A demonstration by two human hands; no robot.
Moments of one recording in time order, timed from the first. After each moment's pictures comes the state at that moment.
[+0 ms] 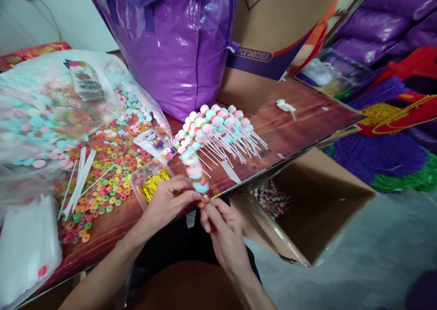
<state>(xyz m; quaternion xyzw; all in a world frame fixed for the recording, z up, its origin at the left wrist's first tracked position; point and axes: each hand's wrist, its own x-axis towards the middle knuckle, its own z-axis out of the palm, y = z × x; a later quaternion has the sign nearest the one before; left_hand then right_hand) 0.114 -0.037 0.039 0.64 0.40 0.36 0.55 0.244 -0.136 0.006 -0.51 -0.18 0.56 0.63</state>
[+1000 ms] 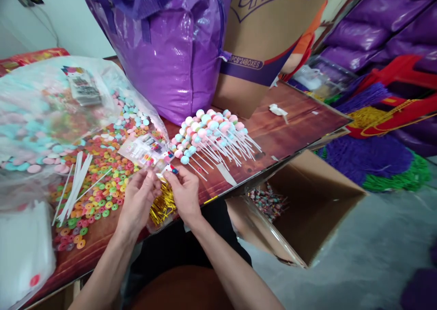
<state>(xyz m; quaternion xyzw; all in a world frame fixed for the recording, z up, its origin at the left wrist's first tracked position) 0.089 -0.034 0.033 0.26 0.48 0.53 0.65 0.192 -0.041 0.000 -0.48 -0.33 0.51 0.63</state>
